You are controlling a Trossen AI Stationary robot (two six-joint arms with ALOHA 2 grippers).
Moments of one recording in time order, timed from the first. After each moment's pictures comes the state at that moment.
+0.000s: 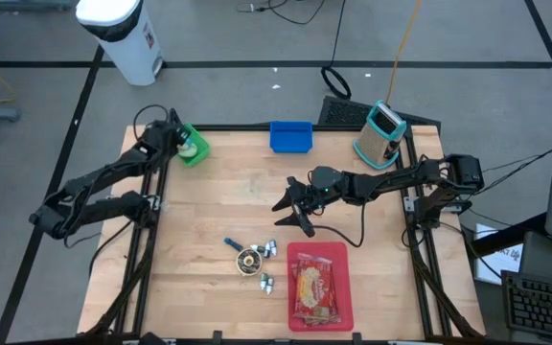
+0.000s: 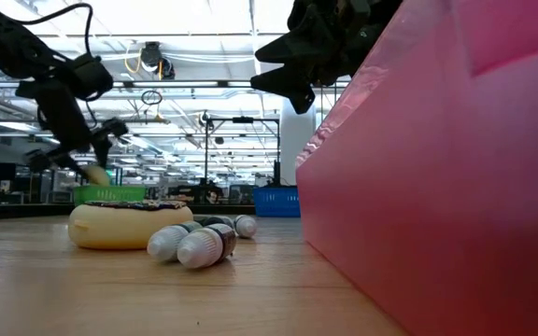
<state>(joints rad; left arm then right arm) 1.05 0.99 0.41 -0.16 -0.32 -1.16 -0.06 1.62 0.89 0.45 -0.40 0.17</state>
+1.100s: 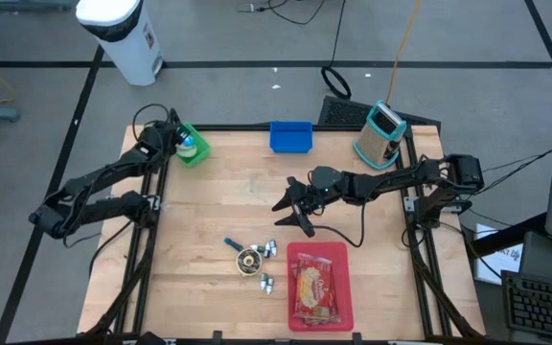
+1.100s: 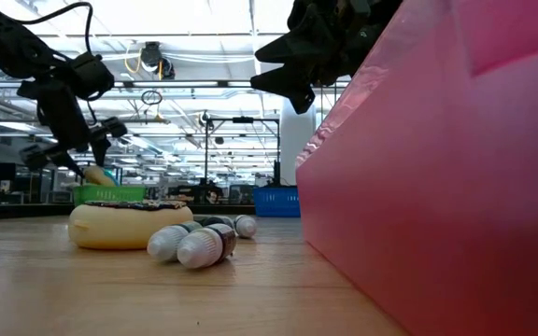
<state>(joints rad) 1.03 1.00 0.41 -0.16 -0.41 -1.12 -0.06 1.62 0.89 0.45 -0.40 0.17</state>
